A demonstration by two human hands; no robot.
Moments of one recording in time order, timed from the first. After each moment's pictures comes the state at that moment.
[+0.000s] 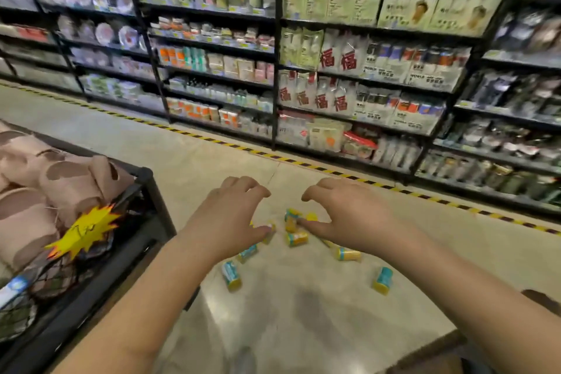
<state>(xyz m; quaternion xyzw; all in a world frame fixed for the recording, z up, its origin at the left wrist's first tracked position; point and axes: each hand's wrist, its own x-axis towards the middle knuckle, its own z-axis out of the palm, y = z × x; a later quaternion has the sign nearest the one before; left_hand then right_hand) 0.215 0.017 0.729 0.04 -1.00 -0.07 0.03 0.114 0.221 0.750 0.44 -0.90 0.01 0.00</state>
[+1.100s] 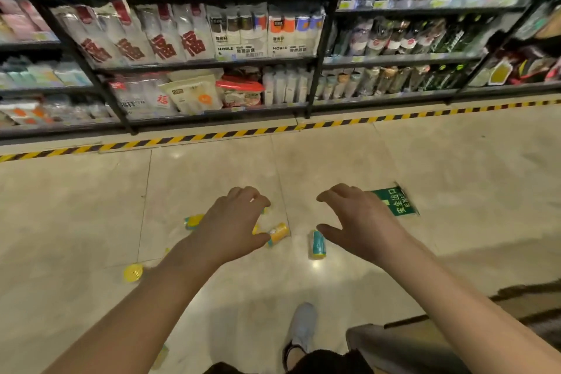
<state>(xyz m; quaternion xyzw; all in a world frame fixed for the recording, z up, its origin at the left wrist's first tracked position) -0.298 0.133 0.572 -0.23 -0.96 -0.09 -0.15 -0.270 0.378 0.600 0.13 -0.99 0.06 -0.10</state>
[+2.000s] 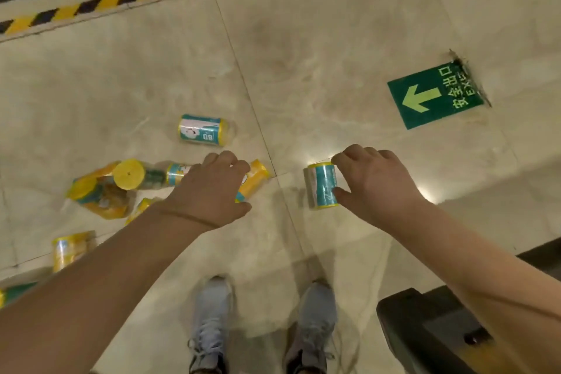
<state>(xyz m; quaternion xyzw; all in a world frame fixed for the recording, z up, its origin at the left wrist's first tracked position) -0.494 0.238 0.067 -0.25 -0.91 -0.02 -0.34 -0.424 0.500 0.077 0.04 -0.98 0.01 -0.20</state>
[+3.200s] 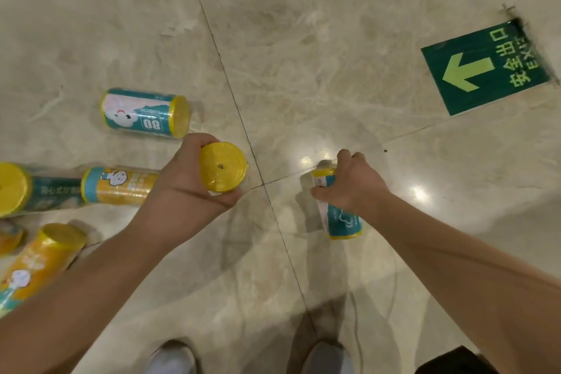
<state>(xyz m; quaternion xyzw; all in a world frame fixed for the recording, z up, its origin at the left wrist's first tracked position) -0.508 0.249 -0.149 -0.03 -0.91 -0.36 -0.21 -0.471 0.517 -0.198 -0.21 -0.90 0.14 -0.35</state>
